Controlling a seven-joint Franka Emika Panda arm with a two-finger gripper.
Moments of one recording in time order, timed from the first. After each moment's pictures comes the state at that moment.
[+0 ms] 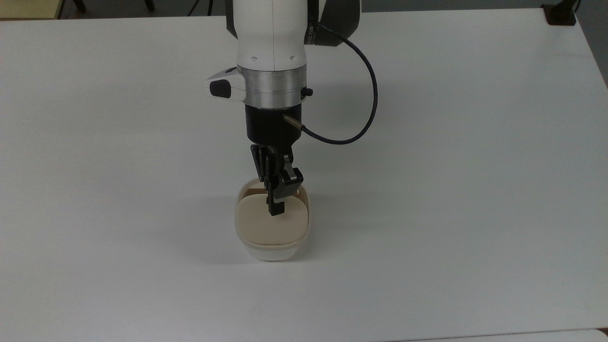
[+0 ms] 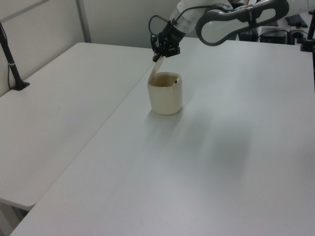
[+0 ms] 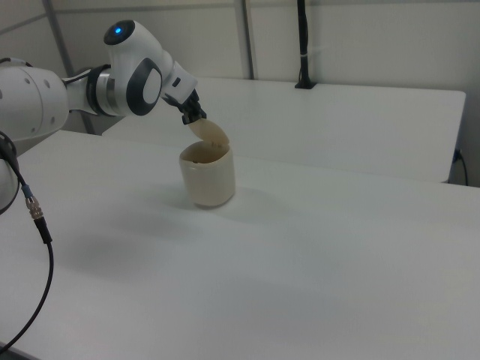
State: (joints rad) arm 0.13 0.47 -0.04 -1.43 -0.06 2.55 1.22
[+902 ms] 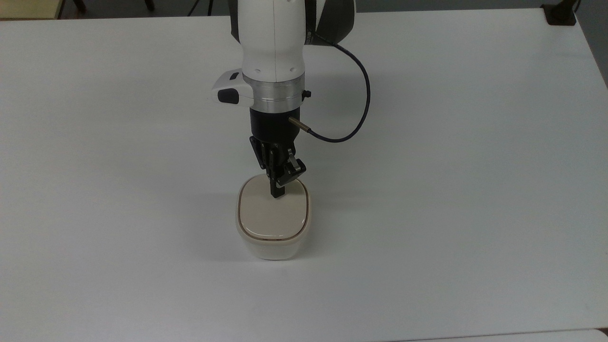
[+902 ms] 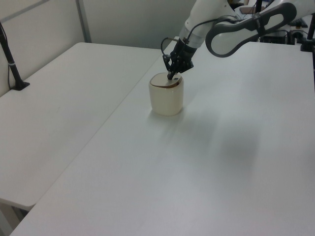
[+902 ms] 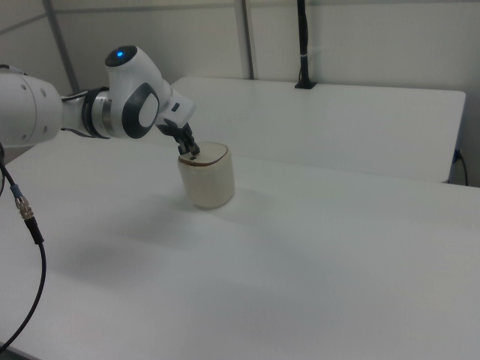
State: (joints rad) arm 0.13 0.40 -0.03 -1.65 -0.06 2.54 1.06
